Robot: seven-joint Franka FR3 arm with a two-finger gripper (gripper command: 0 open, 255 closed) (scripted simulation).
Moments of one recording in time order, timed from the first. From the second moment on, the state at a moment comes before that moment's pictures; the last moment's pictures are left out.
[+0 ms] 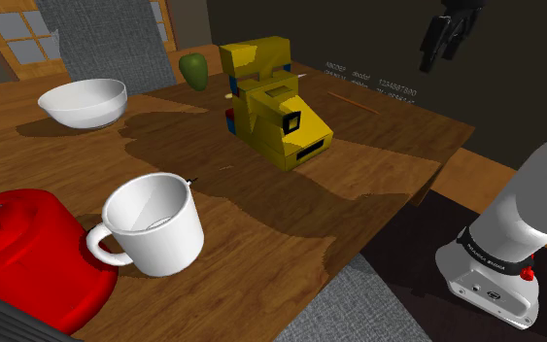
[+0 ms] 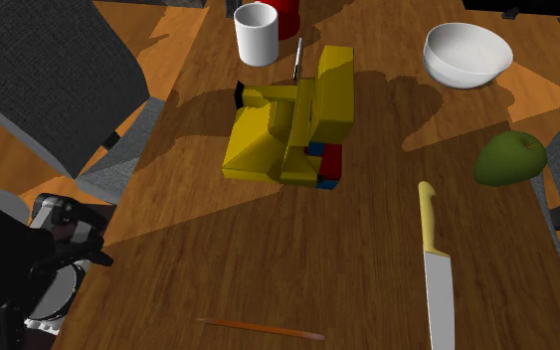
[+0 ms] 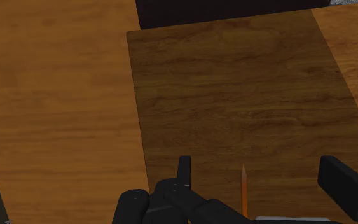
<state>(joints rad) -0.02 -0.83 -0.01 -2.32 -0.12 1.50 0.08</state>
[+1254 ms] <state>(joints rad) 0.09 -0.48 0.26 -2.08 0.09 1.62 0.37</state>
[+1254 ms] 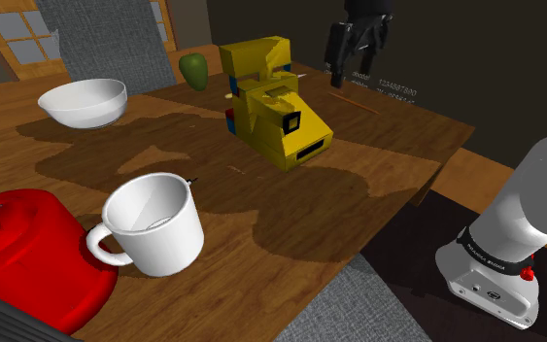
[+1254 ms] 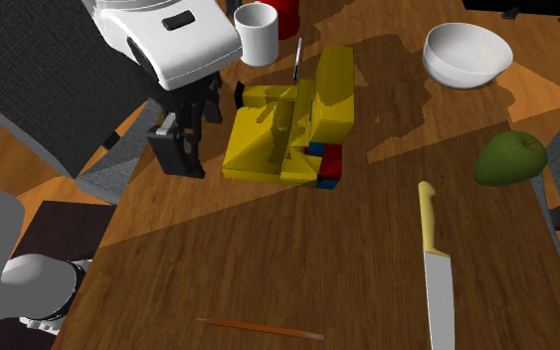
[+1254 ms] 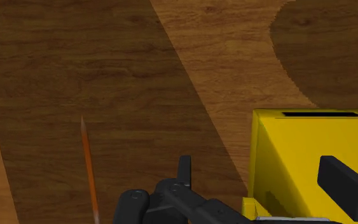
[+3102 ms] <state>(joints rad) 0.14 -0.17 0.44 -1.86 0.08 1.74 0.57</state>
